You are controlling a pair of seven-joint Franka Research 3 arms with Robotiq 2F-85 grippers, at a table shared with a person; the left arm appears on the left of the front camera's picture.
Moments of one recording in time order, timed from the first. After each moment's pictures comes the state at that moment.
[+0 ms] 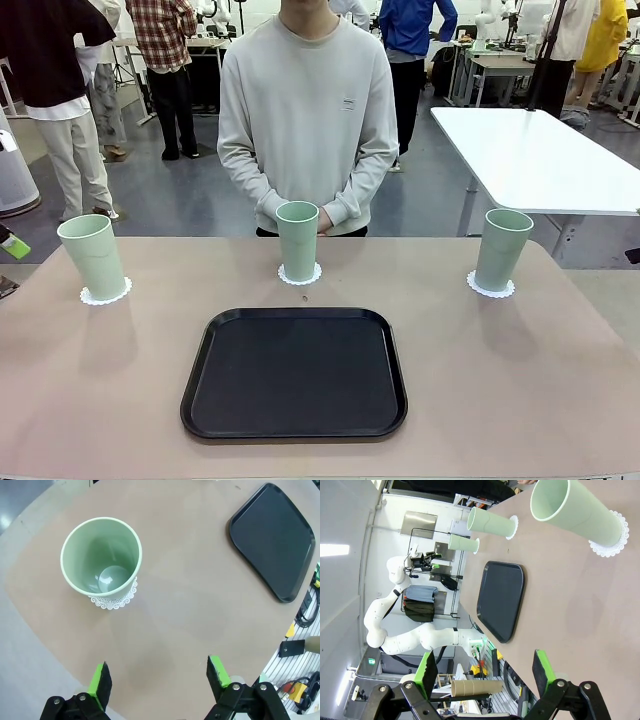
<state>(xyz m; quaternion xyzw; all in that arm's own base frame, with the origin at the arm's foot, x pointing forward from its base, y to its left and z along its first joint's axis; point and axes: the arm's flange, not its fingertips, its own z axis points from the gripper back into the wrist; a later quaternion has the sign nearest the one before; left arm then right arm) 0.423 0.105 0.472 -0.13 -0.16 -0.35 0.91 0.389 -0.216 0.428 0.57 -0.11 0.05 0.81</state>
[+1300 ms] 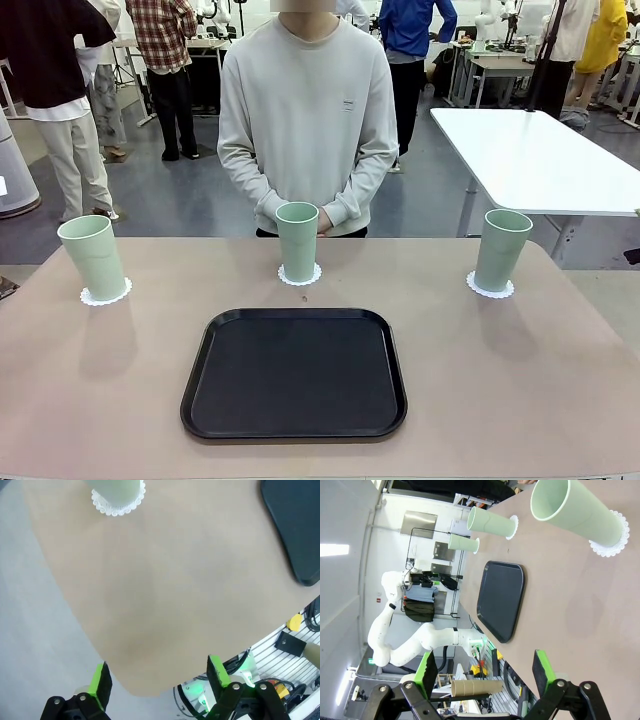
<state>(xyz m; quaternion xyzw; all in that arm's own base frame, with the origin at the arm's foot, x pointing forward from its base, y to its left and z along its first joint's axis) 0.323 0.067 0.472 -0.01 -0.07 -0.22 0.97 0.389 -0.216 0.428 0.57 -0.11 0.05 0.81</state>
